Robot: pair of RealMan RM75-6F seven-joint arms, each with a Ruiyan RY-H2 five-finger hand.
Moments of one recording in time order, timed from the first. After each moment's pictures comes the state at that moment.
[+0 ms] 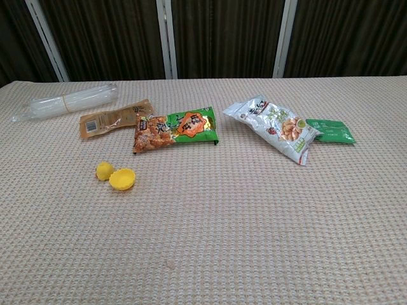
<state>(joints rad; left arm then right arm) -0.21 -1.14 0.07 -1.81 1.49 1.48 0.33 0.08 -1.08 0.05 -1.65 -1.48 1.42 0.00</state>
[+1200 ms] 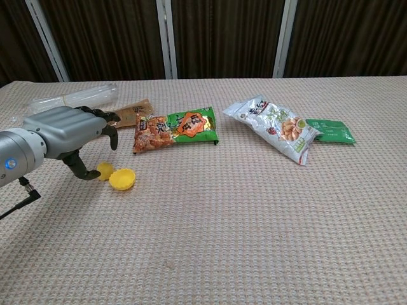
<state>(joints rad) -0.67 -1.62 -0.19 -1.58 0.86 1.09 0.99 0.08 -1.06 0.04 -1.65 -1.50 1.44 0.06</state>
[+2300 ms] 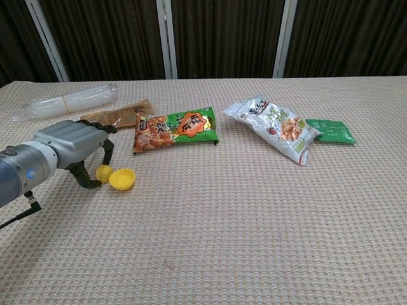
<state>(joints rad) -0.74 -1.71 -0.15 -1.42 0.76 1.09 0.96 0.07 -1.07 0.05 -1.64 -1.50 1.46 0.07</state>
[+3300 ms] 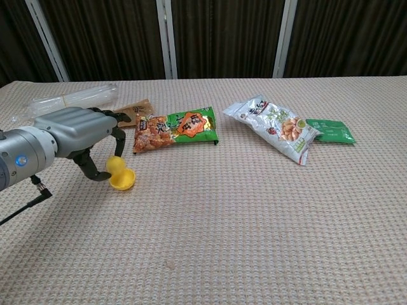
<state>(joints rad) -0.76 -1.62 -0.13 -1.61 0.80 1.13 0.92 0.07 -1.07 0.05 -1.64 -1.50 1.47 0.07</state>
